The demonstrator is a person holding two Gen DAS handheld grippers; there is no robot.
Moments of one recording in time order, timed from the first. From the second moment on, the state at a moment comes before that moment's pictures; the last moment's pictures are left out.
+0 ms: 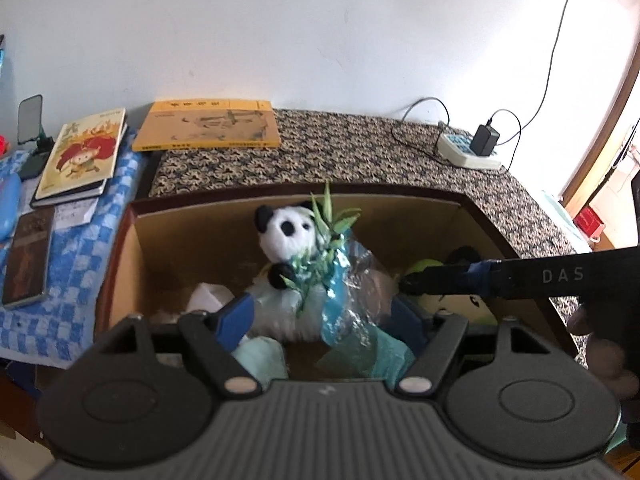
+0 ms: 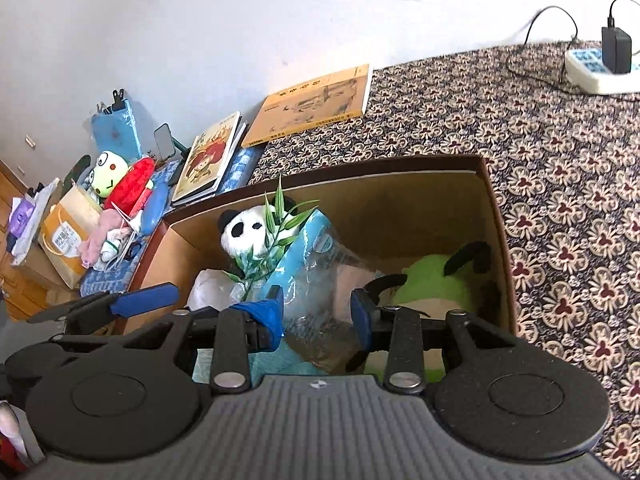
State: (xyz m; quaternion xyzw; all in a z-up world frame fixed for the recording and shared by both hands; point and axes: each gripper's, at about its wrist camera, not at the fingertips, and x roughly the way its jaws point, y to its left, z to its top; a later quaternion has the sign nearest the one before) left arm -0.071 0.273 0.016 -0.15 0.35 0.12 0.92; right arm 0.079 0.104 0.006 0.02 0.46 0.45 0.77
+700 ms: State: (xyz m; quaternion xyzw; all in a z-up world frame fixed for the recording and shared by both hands) left arm -0.035 0.160 0.042 -0.07 0.38 0.11 0.92; right arm 0.080 0.025 0.027 0.04 0.37 0.44 0.82
